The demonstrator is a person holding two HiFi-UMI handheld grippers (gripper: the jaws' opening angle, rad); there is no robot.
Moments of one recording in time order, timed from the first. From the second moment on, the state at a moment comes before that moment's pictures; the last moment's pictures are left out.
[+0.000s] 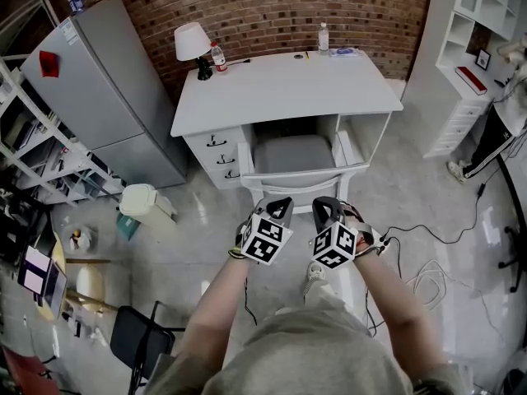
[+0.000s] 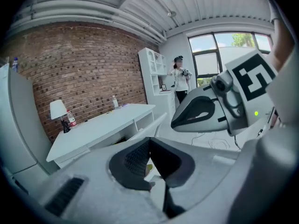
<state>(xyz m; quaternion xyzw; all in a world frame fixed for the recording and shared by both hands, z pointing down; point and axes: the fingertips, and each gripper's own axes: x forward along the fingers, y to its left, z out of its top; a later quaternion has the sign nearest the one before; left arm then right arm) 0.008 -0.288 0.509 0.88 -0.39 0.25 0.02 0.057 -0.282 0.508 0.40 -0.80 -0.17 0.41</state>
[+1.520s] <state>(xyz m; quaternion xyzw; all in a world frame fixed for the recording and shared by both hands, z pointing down) -0.054 -0.147 0.471 0.85 -0.51 0.03 0.14 0.056 -0.155 0.474 0.53 -0.84 0.10 0.11</state>
